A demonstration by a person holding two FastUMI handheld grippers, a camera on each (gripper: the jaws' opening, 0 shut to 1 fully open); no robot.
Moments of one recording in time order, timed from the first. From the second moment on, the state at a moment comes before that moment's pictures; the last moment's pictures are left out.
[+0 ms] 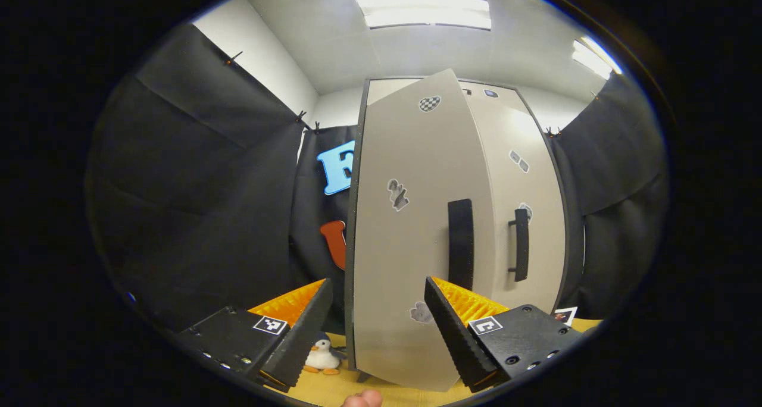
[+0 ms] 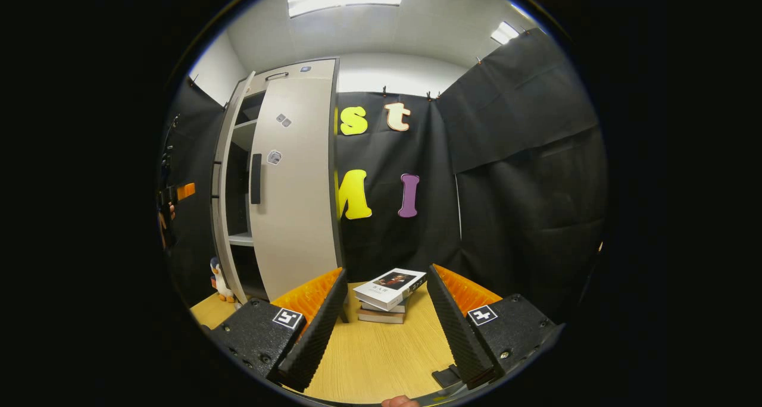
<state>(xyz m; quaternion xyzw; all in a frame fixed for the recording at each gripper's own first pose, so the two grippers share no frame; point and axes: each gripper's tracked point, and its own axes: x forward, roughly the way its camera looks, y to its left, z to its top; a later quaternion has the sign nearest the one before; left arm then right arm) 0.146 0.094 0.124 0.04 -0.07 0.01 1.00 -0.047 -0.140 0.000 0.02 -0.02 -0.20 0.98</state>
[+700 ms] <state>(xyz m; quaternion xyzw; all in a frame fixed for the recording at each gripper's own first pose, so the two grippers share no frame) 0.076 0.055 0.043 -0.03 -0.04 0.01 1.00 -0.018 -0.115 -0.019 0.03 0.01 -0.16 0.99</state>
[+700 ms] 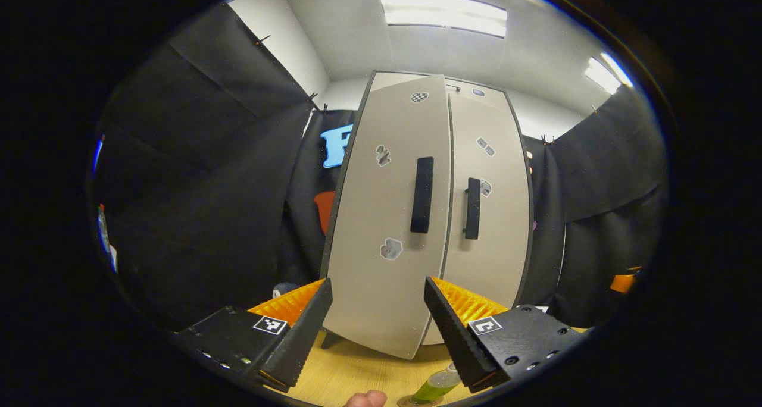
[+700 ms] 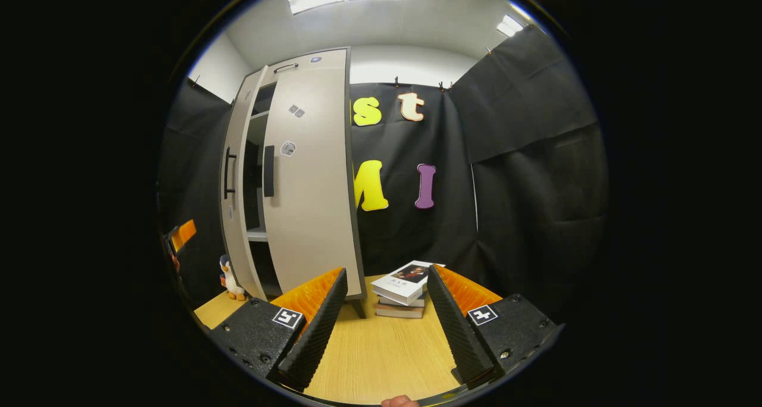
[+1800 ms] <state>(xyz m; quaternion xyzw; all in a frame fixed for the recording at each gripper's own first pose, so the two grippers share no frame) 0.049 0.040 0.000 0.01 -0.01 0.01 1.00 -0.014 -0.074 -0.012 0.04 0.02 -0.12 0.99</state>
